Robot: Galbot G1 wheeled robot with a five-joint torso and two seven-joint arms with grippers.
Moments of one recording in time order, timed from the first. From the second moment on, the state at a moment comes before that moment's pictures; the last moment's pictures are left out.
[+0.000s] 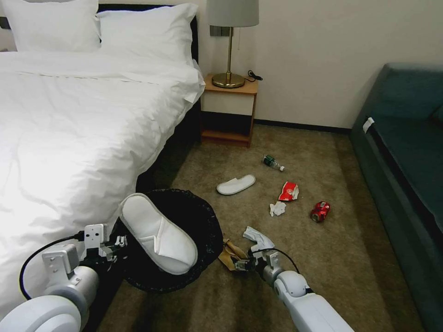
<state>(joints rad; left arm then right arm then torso) 1.69 -1.12 -0.75 -2.50 -0.81 0.74 -0.42 -0.98 1.35 0.09 1.00 0.27 -0.13 -0.27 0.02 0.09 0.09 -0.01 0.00</state>
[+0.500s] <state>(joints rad) 1.70 -1.12 -0.74 -2.50 -0.80 0.74 -0.41 -0.93 1.40 0.12 0.88 0.21 -0.11 -0.28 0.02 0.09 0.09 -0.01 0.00</state>
